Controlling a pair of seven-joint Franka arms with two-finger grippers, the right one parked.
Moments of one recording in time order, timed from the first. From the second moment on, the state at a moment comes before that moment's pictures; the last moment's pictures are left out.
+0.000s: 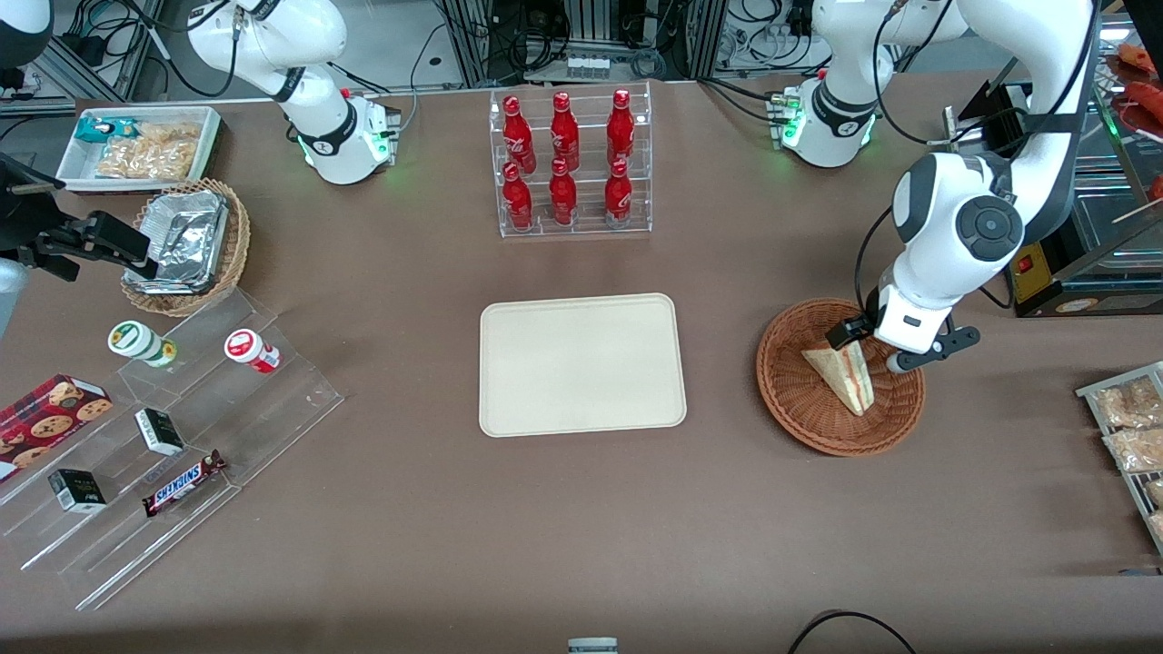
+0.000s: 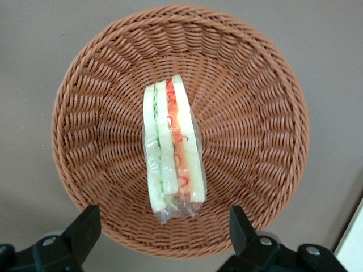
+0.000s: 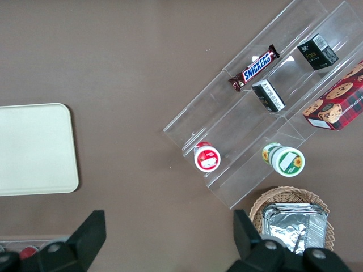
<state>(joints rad) -0.09 0.09 -0.07 -2.26 0.01 2.34 -0.59</state>
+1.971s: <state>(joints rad) -0.10 0.26 -0.07 -2.21 0.01 2.43 -0.76</state>
